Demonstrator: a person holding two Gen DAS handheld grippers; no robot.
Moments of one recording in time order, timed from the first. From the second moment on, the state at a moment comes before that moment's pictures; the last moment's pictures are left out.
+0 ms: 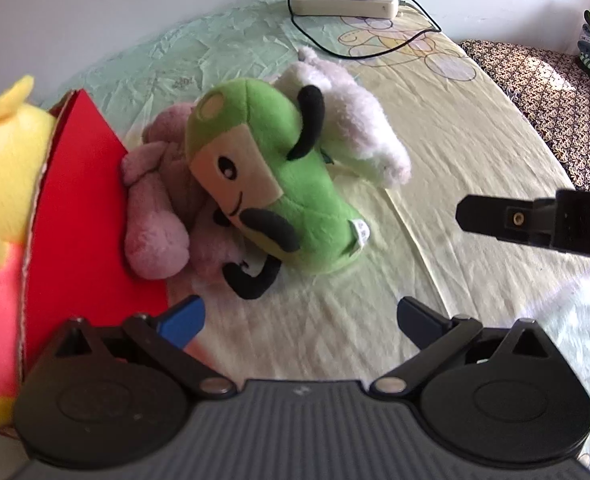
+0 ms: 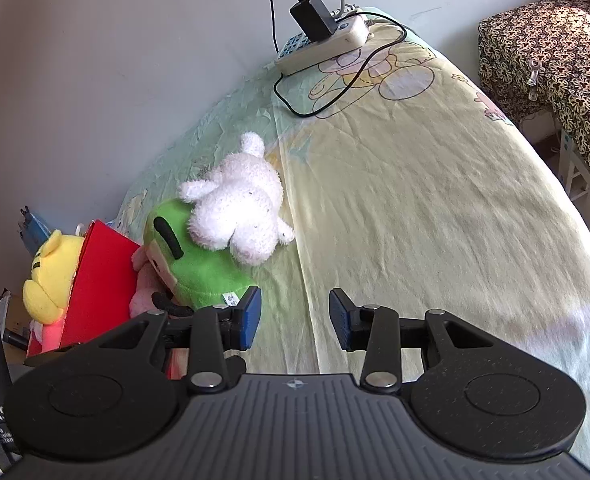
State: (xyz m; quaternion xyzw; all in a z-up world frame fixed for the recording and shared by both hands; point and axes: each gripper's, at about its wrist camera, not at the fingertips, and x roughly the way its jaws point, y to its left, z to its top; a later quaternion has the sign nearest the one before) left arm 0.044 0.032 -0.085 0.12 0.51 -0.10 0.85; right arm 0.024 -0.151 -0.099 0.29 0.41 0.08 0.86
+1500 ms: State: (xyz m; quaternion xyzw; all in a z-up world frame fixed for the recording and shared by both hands) left arm 0.035 -0.009 -0.065 0.08 0.42 -0.28 0.86; right arm 0.076 -0.214 -0.129 0.39 0.40 0.08 0.82
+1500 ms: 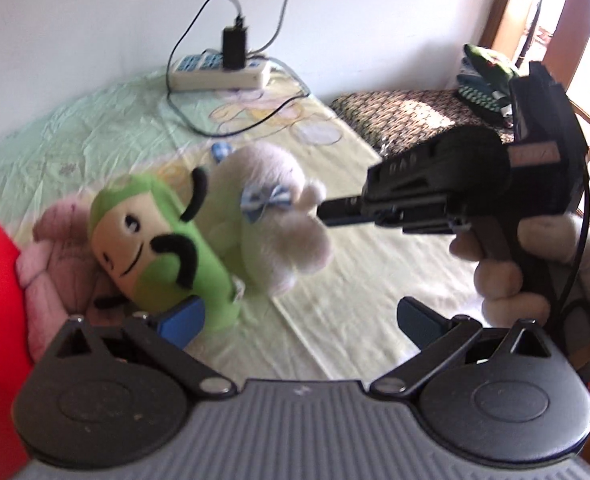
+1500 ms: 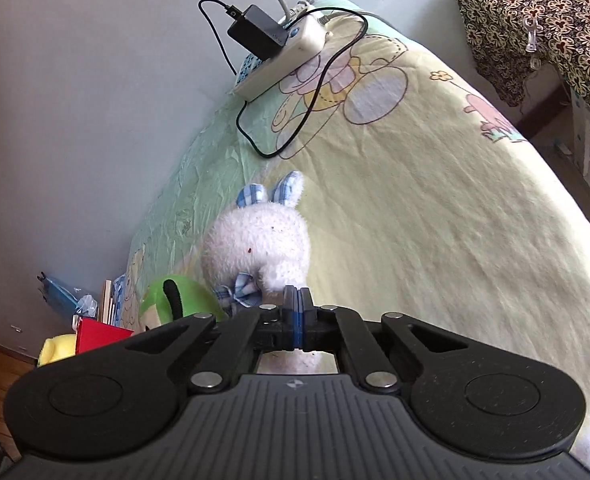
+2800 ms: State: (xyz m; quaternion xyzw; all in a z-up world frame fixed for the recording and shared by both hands) left arm 0.121 -0.066 -0.109 0.14 0.42 -0.24 0.86; right arm 0.128 -0.205 -0.132 0.39 0.42 0.17 0.80
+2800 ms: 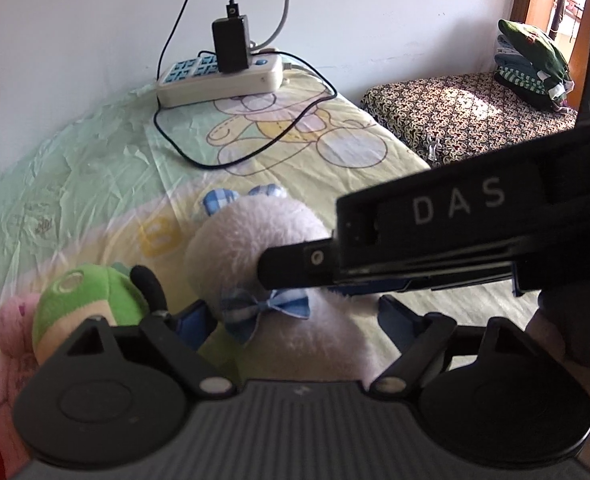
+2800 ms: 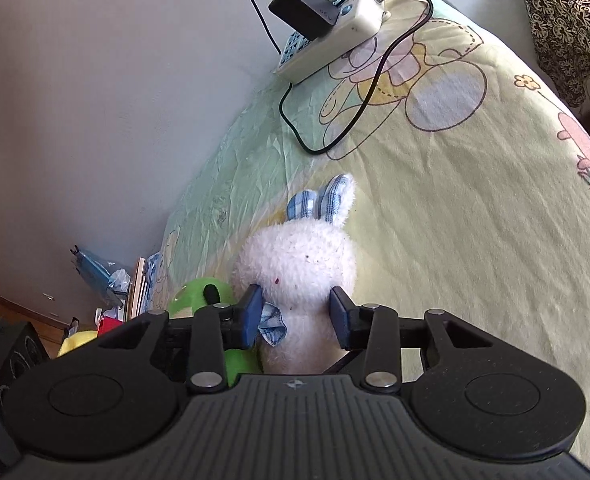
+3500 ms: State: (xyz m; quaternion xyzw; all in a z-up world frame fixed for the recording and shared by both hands) left arm 0.042 -0.072 -0.087 0.13 0.44 -0.29 0.84; right arm 0.036 -0.200 -0.097 0.34 0.43 0.13 0.83
